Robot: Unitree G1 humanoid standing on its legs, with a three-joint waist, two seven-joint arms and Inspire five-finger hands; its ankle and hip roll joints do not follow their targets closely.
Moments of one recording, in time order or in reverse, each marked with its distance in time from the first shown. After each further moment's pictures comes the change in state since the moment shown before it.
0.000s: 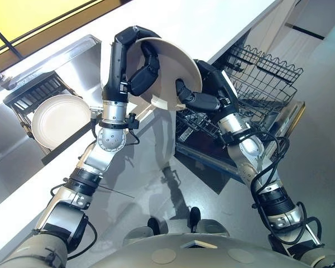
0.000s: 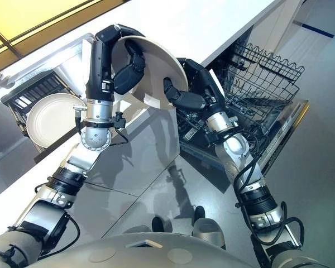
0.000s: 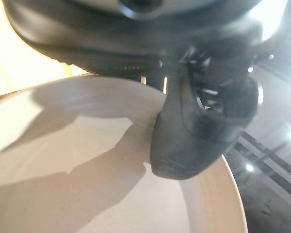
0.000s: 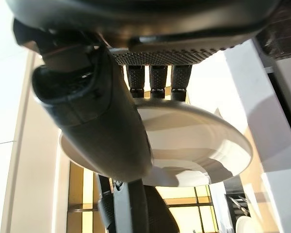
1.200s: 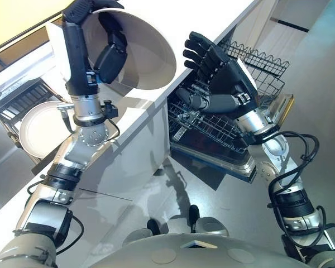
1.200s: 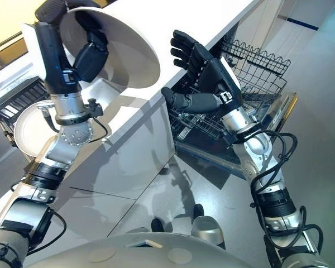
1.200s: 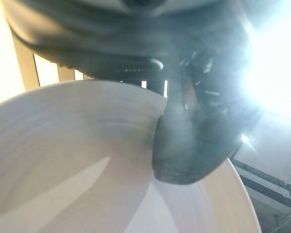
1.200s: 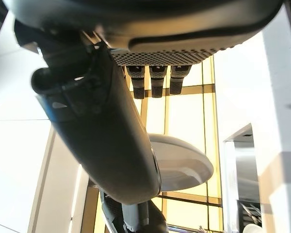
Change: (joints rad) left arm -0.046 0.129 0.073 -0.009 0.228 -0.065 0.343; right arm -0.006 -0.075 -0.105 -0.093 -0.010 -0.049 0.175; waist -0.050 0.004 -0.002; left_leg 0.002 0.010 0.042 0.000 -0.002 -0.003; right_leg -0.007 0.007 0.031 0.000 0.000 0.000
